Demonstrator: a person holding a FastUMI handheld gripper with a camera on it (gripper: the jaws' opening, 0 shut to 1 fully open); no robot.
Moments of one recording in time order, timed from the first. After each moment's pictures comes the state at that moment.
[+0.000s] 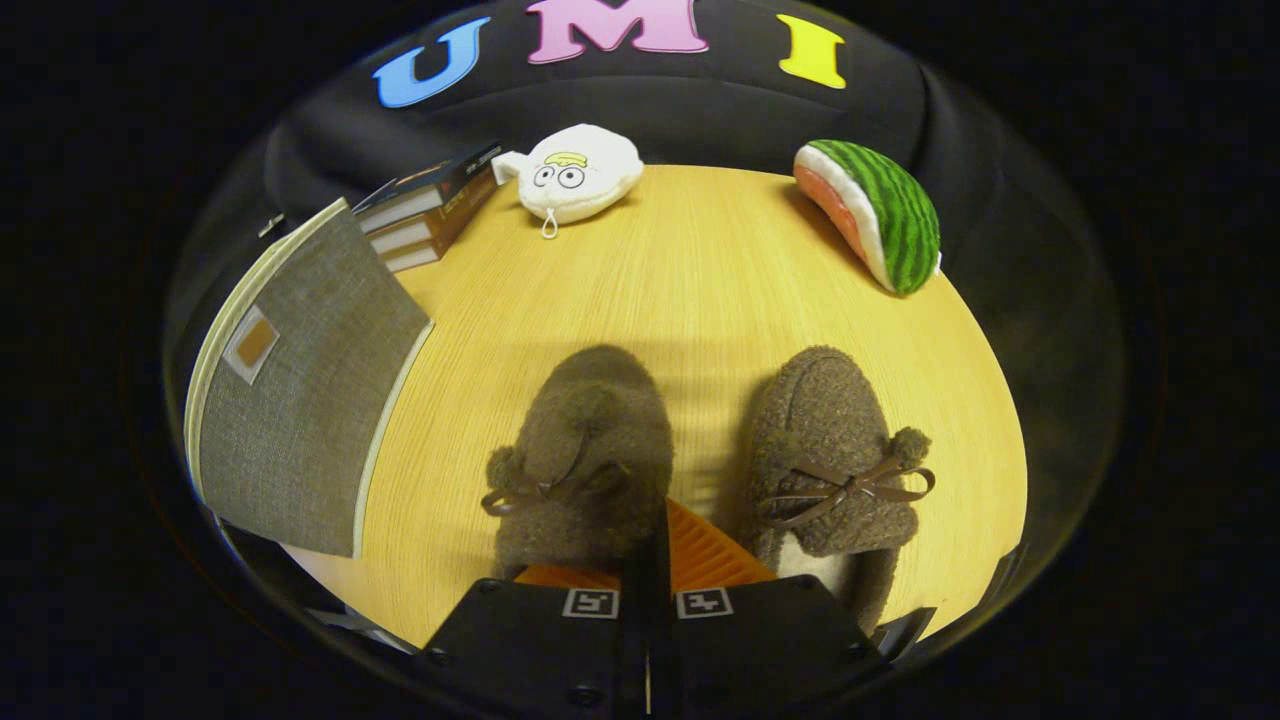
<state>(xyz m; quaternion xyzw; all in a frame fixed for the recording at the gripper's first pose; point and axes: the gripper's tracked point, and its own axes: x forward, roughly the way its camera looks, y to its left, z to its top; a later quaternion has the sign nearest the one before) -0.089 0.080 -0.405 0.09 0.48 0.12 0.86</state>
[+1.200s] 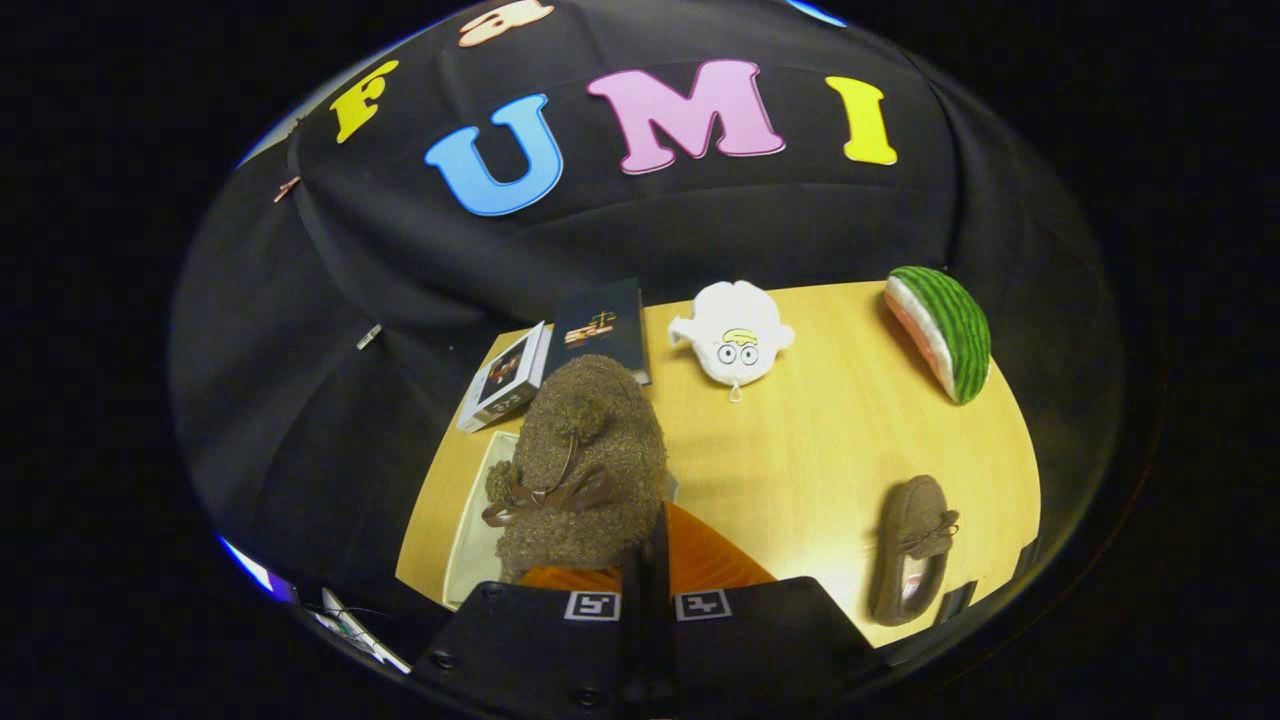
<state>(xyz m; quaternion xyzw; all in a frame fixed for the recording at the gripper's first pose) -0.056 0.238 -0.127 0.20 0.41 0.19 0.87</state>
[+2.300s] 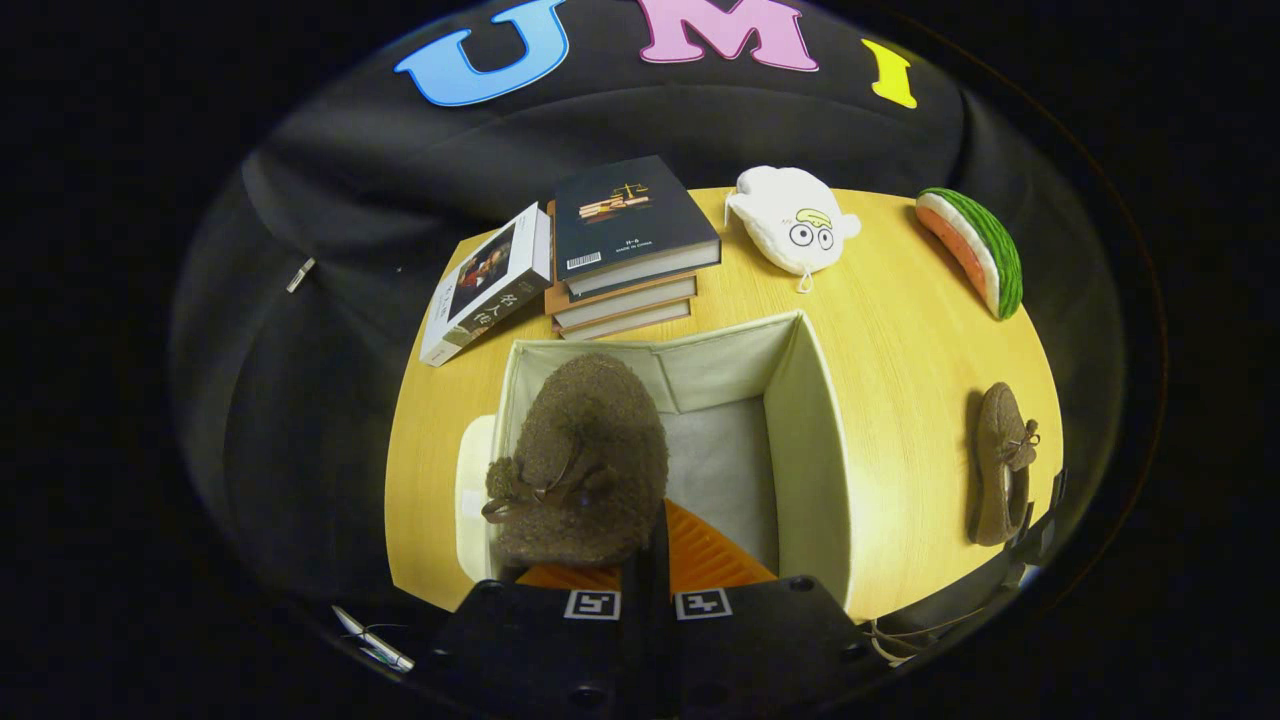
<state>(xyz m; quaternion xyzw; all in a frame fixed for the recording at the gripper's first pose) -0.069 0.378 -0.203 0.16 0.54 0.12 0.82</state>
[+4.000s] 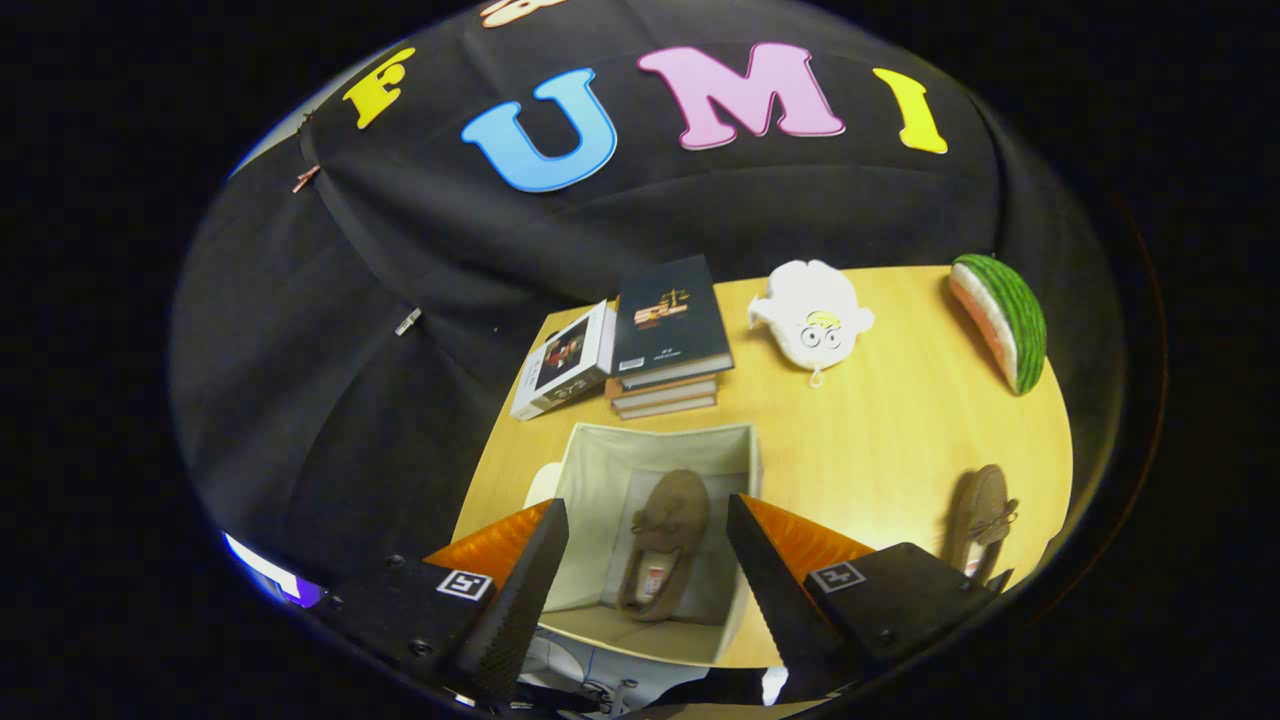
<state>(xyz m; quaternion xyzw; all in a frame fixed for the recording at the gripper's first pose) -0.046 0.253 -0.098 0.21 0.41 0.23 0.86</state>
